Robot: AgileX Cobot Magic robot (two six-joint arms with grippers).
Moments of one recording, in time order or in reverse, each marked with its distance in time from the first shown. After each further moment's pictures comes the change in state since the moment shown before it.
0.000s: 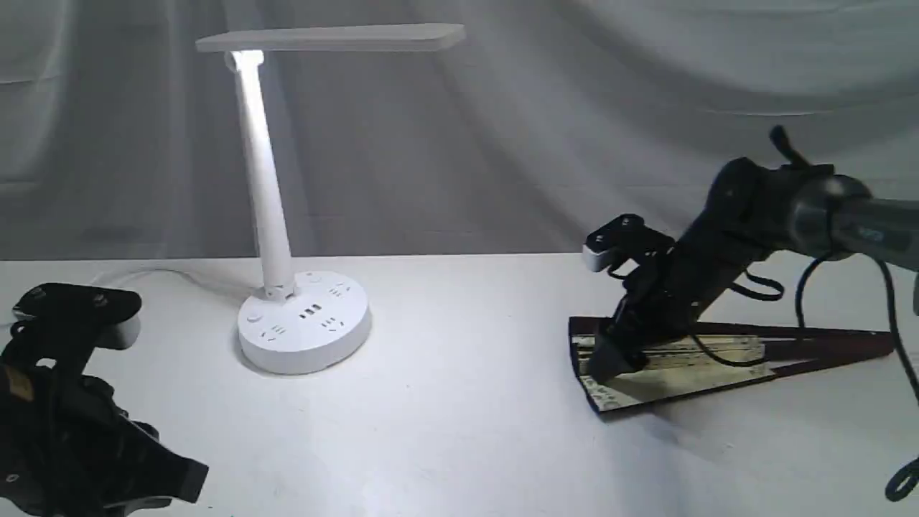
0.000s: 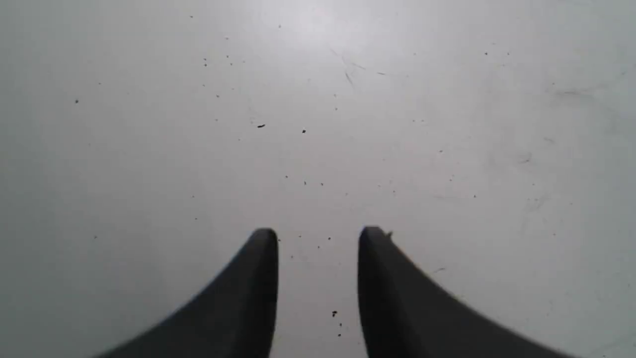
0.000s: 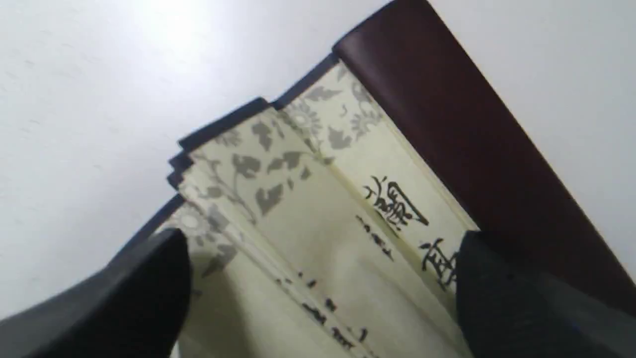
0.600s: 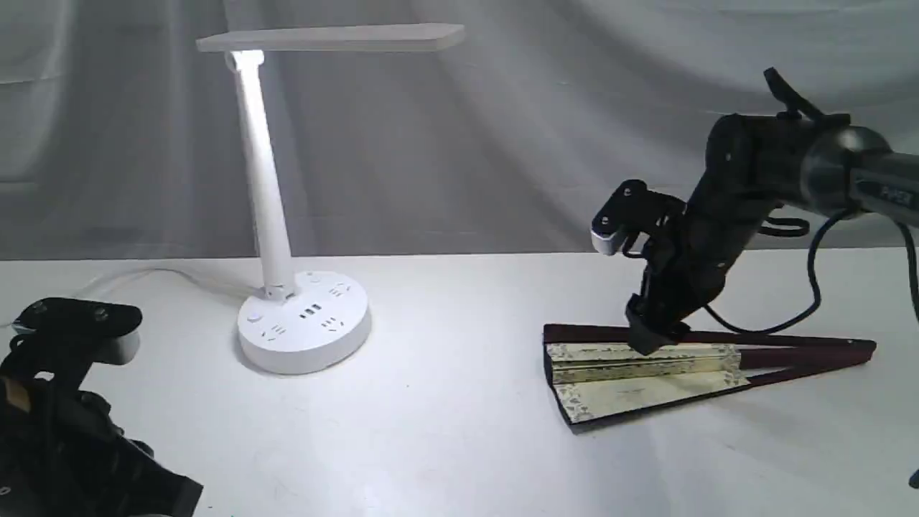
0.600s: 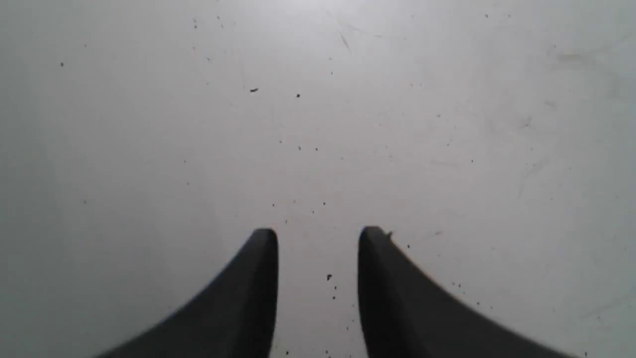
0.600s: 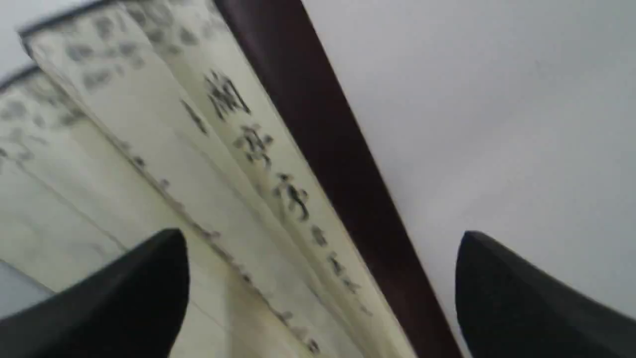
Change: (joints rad) left arm 0.000 0.000 0.000 0.000 0.061 0.000; right arm 0.024 -0.112 0.011 -0.283 0.012 0.016
